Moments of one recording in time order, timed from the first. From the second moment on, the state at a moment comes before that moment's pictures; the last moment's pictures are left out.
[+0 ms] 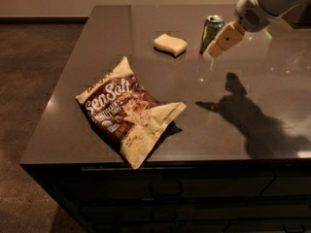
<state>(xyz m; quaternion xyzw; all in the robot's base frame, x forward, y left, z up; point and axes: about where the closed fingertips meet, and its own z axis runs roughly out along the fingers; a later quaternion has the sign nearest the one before) 0.644 -0.204 0.972 -0.42 0.85 0.01 0.33</state>
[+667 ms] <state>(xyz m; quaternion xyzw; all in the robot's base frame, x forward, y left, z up) 0.735 -0.230 0.965 -0.30 0.86 0.03 0.42</state>
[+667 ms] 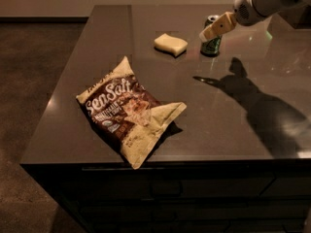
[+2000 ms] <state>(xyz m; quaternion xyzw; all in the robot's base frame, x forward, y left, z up) 0.805 -0.244 0.930 -0.22 0.87 0.07 0.43</state>
